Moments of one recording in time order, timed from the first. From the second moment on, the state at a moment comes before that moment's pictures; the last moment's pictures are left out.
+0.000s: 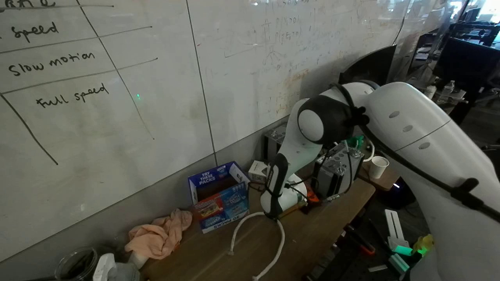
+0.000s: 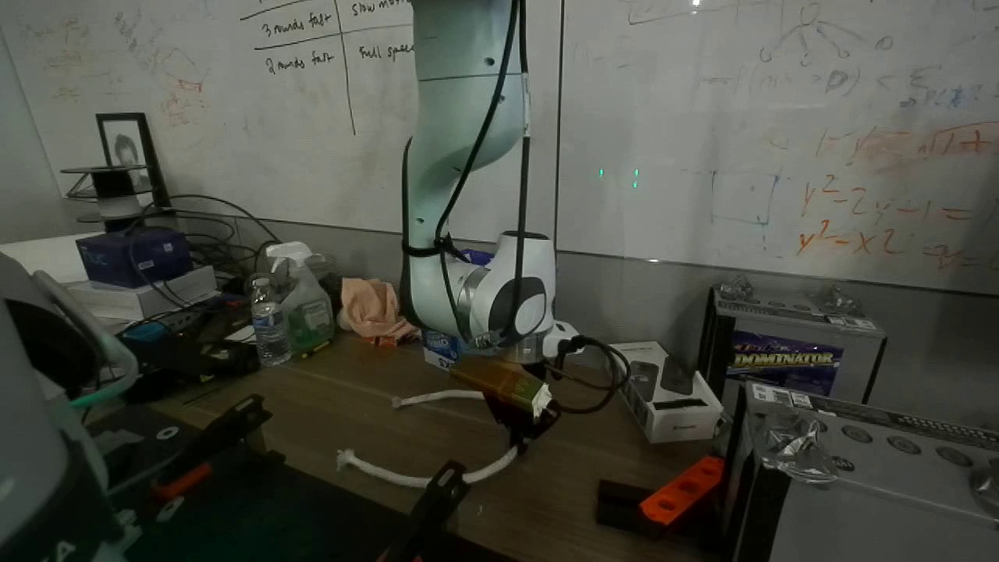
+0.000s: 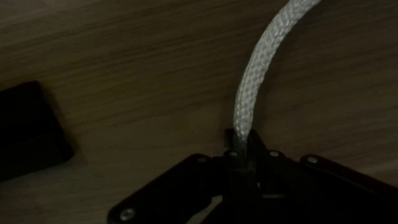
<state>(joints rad) -0.06 1.00 -0.01 -2.04 0.04 3.01 0.03</state>
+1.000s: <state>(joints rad) 0.29 0.39 -0.17 -2.11 -0.12 2.75 0.33</state>
